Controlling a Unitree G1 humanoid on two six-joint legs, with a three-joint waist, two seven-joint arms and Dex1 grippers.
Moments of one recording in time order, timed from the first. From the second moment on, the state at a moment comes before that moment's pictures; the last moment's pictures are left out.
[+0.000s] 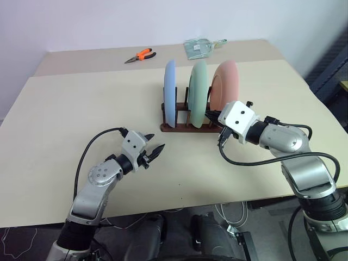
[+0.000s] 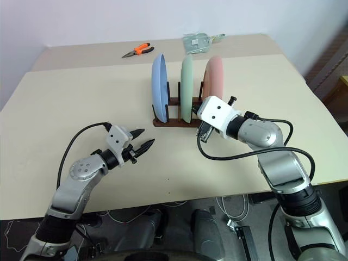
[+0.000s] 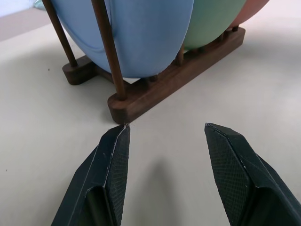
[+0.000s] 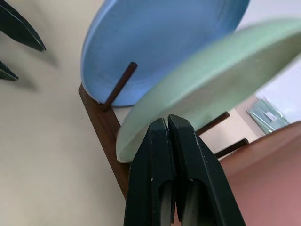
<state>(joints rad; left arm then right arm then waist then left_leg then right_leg) -0.11 0.39 -0.11 -0.28 -0.17 0.29 -0.54 -0.42 -0.70 0.15 -0.44 0.06 0.45 0.65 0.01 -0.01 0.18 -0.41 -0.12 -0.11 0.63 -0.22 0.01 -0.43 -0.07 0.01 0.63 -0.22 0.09</state>
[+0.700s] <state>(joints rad) -0.12 0.44 0.04 -0.18 -0.16 0.25 -0.48 -0.48 -0.70 -0.40 -0.18 0.32 0.43 0.61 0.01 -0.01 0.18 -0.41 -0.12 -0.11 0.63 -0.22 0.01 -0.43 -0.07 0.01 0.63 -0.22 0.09</state>
